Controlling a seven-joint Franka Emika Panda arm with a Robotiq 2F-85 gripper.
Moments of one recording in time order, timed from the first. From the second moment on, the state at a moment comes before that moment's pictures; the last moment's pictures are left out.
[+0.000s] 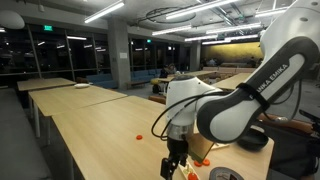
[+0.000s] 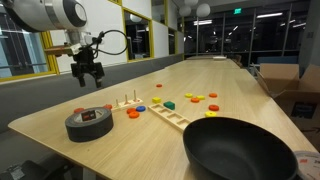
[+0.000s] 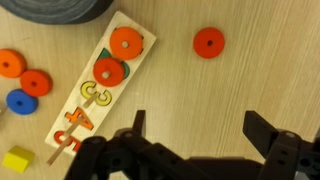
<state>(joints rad) 0.30 -0.02 0.26 -2.41 -0.07 2.44 0.49</state>
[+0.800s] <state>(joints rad) 0.14 -0.38 0.04 -2.31 -0.05 2.03 -0.07</state>
